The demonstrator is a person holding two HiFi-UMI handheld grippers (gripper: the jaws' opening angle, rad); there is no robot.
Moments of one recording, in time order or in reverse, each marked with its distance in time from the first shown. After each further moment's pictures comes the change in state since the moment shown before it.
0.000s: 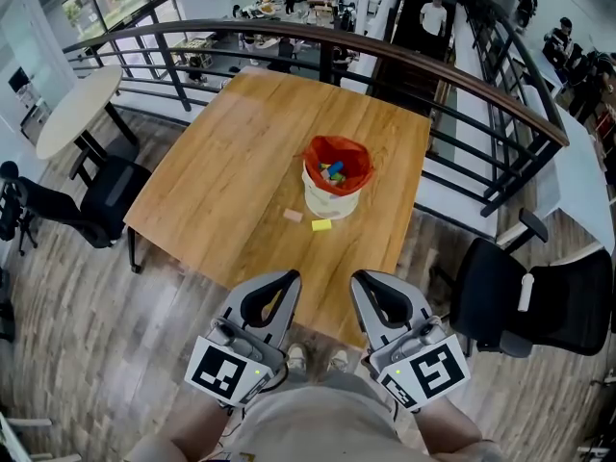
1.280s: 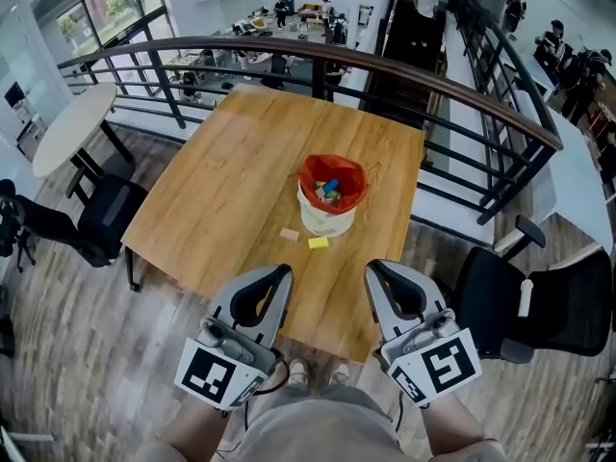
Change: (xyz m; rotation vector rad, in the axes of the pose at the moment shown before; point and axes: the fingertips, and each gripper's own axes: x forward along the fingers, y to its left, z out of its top) left arm 0.021 0.022 0.041 0.039 -0.096 -0.013; right arm 0.011 -0.040 0.032 -0.078 -0.024 -0.090
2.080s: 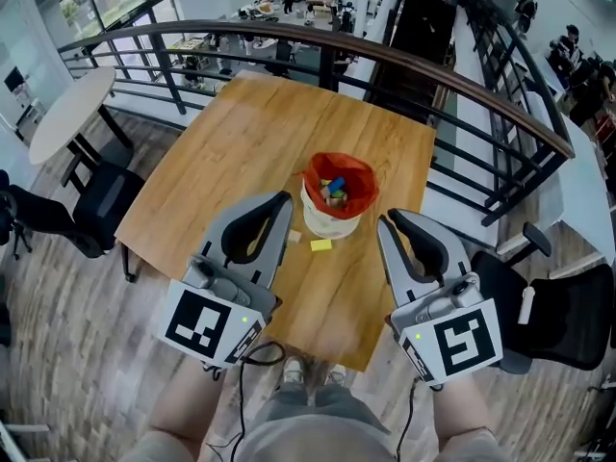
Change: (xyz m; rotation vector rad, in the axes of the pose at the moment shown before) left arm 0.080 0.079 0.019 0.101 -0.010 0.050; right arm 0.073 -0.046 0.034 -0.198 0.008 -0.033
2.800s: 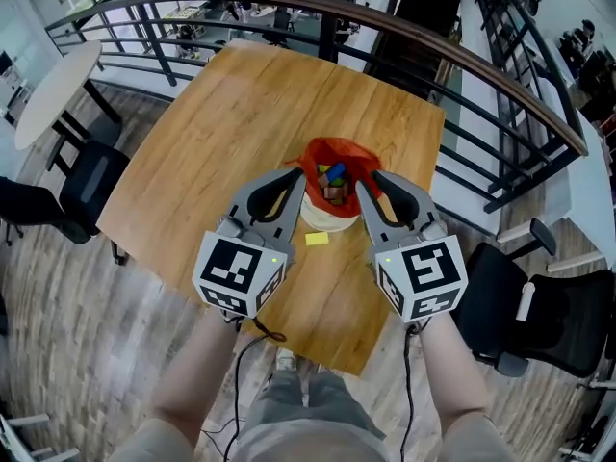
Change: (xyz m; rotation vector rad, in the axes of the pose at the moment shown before) left arm 0.086 0.043 -0.149 -0.080 0.191 0.011; right arm 0.120 -0.046 -0.130 0.074 0.188 -0.004
